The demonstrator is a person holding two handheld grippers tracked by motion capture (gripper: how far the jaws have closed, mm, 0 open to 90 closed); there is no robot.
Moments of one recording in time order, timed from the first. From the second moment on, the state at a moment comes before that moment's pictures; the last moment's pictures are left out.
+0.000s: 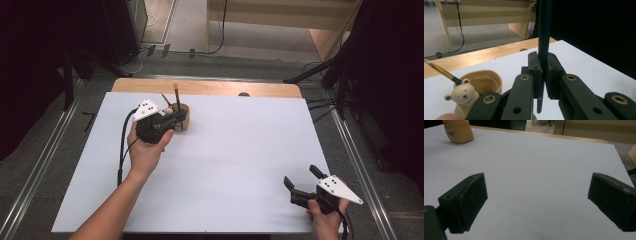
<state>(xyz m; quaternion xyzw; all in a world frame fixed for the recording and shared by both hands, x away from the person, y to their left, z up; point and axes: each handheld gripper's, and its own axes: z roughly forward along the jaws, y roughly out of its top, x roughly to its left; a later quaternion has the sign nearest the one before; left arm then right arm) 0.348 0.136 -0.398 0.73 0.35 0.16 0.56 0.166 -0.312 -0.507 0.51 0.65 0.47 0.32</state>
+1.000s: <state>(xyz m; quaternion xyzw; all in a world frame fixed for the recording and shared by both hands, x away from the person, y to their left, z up) 0.391 0.139 -0.392 0.70 0.37 0.19 0.57 0.165 -0.314 -0.508 0.51 0.65 0.47 0.32</state>
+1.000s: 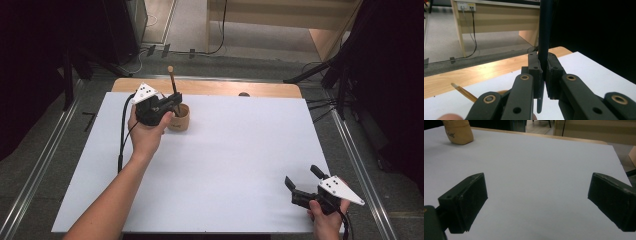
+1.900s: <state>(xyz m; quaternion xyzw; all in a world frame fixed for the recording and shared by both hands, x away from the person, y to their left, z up) 0.424 0.139 -0.415 0.69 0.40 0.21 0.56 0.165 -0.315 -0.507 0.51 0.65 0.47 0.32</state>
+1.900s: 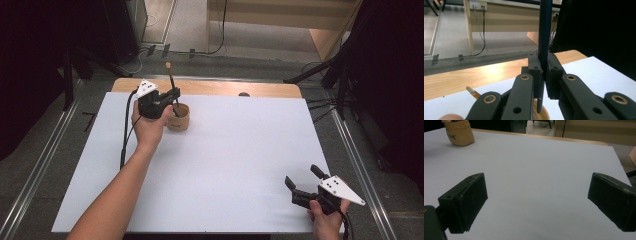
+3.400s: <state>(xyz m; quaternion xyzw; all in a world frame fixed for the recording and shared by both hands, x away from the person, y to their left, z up) 0.418 0.111 -0.460 0.73 0.41 0.24 0.49 0.165 -0.316 -0.508 0.51 0.64 0.48 0.32</state>
